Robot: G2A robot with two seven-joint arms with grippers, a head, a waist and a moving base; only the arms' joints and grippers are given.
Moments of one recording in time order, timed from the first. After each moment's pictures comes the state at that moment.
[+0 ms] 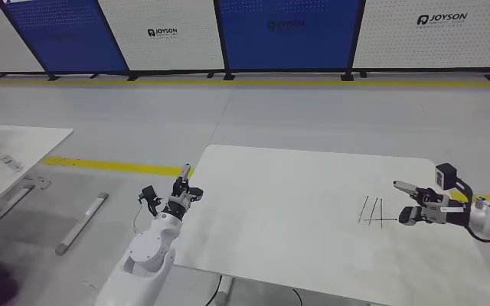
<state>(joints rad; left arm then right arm) 1.73 -1.15 -1.60 -1.80 -0.42 0.00 0.00 -1.02 -1.00 1.52 -1.26 0.08 0.28 1.39</state>
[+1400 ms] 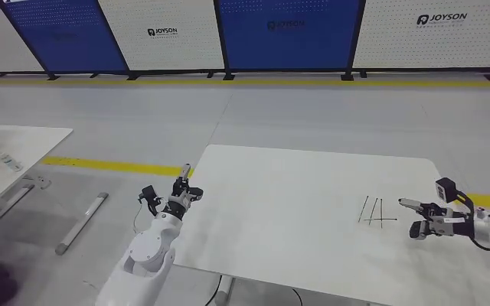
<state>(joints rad) 1.73 -1.15 -1.60 -1.80 -0.42 0.00 0.00 -0.84 -0.86 1.18 -0.90 0.22 0.03 1.39</state>
